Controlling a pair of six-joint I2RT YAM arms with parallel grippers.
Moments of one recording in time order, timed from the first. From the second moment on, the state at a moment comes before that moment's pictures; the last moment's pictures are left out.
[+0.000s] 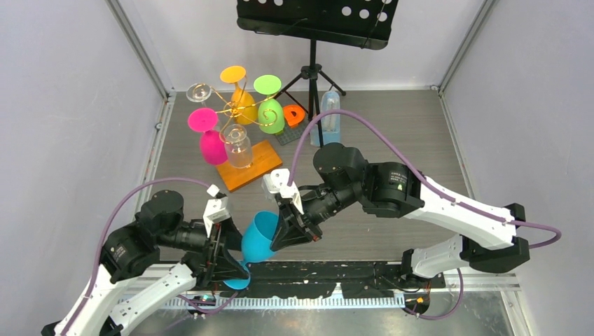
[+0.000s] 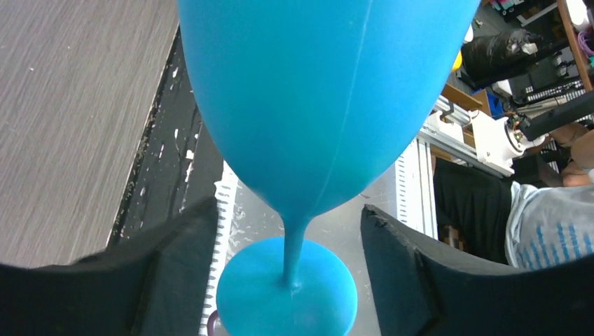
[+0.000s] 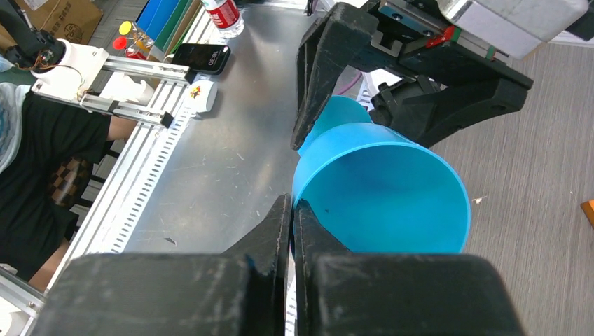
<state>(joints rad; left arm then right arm) -0.75 0.48 1.00 -1.01 0.89 -0.21 1.30 1.34 1.68 -0.72 -0.66 -0.05</state>
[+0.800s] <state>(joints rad) -0.75 0.48 1.07 -1.01 0.36 -0.27 1.14 1.04 1.36 -0.87 -0.25 0.05</state>
